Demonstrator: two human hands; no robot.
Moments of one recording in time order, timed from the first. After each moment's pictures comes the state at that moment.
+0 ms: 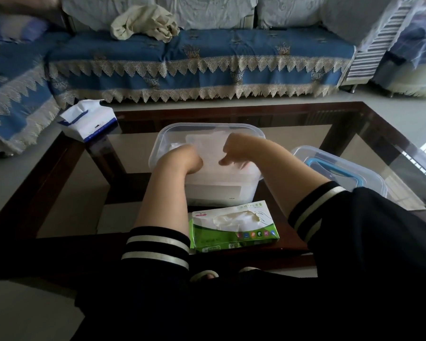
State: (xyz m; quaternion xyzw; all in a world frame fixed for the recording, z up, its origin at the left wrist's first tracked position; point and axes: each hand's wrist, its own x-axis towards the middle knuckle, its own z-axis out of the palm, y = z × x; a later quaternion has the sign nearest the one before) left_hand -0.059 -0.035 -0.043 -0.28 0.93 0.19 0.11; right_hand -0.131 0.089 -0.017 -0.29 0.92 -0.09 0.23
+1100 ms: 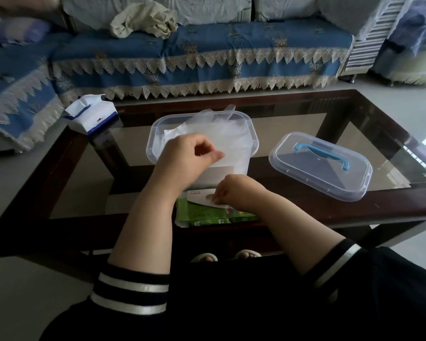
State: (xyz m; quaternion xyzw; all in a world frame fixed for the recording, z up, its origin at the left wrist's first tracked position) left_hand 0.042 0.033 -0.013 -0.10 0.91 0.36 -0.17; right_hand -0.035 0.161 -0.074 -0.36 0.89 -0.16 0.21
